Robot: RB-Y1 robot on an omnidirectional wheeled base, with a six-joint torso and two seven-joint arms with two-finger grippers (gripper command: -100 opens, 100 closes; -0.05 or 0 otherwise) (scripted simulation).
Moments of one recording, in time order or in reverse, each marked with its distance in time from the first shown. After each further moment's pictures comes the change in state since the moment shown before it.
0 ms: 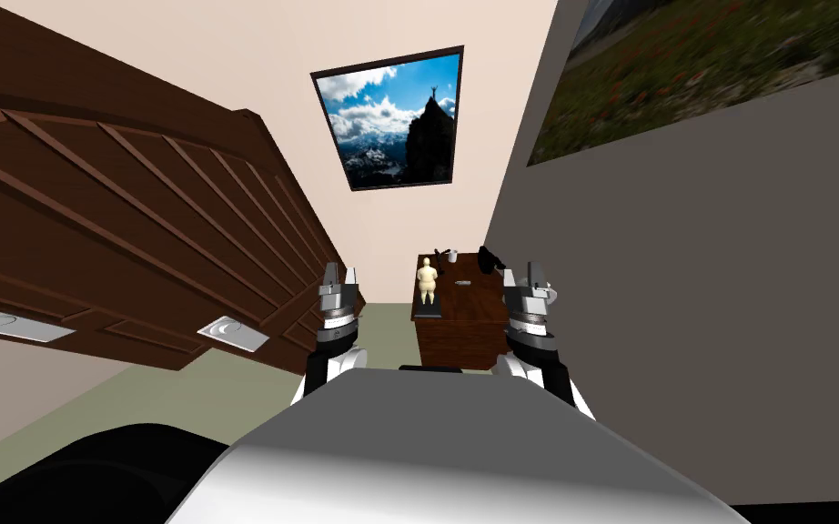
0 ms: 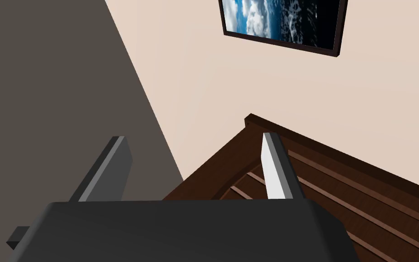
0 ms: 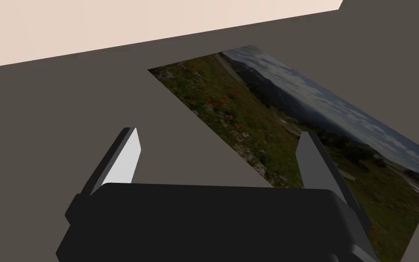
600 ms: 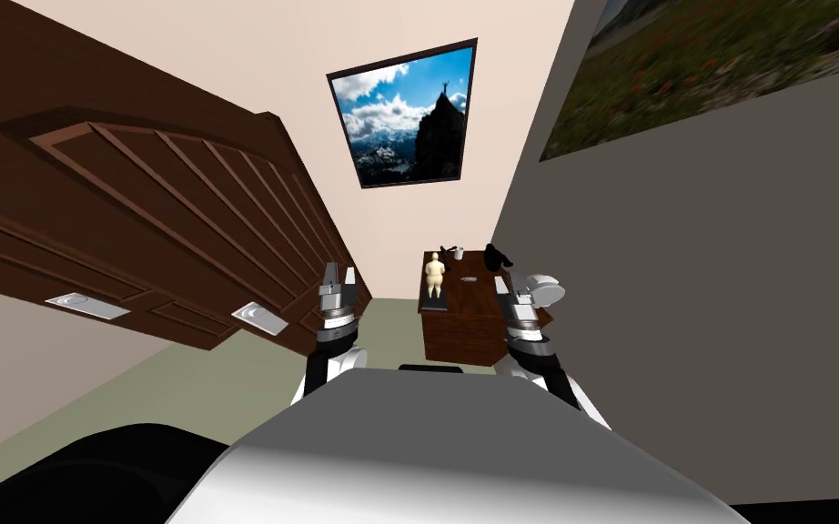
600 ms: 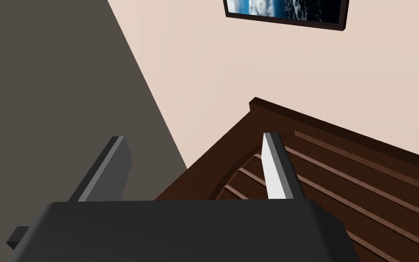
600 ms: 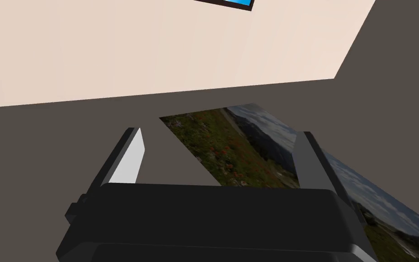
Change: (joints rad) left arm 0.000 0.000 0.000 0.000 0.000 0.000 0.000; right arm 0.031 -0.150 0.023 0.049 0.043 -0.026 0.018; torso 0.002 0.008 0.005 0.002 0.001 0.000
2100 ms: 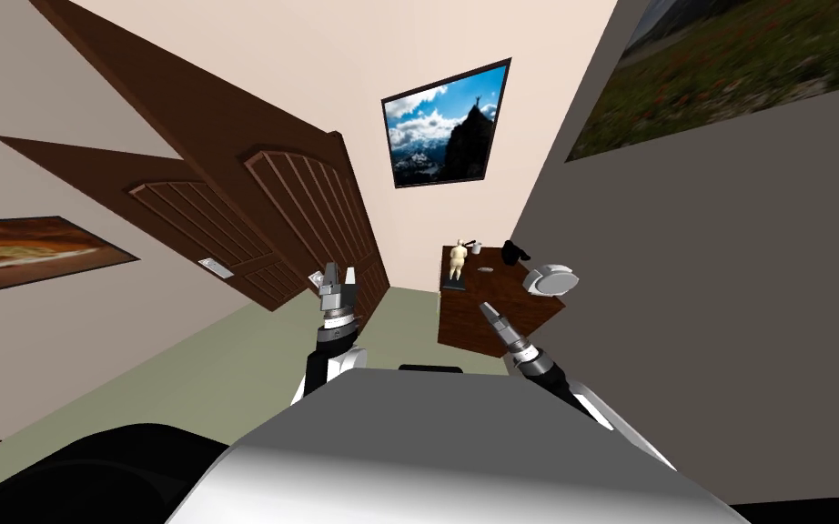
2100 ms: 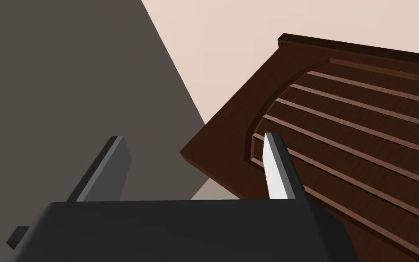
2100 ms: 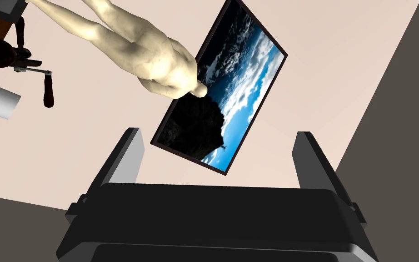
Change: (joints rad) left arm 0.000 0.000 0.000 0.000 0.000 0.000 0.000; right arm 0.023 -0.388 0.048 0.263 0.146 -0.085 0.071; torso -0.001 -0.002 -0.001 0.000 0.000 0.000
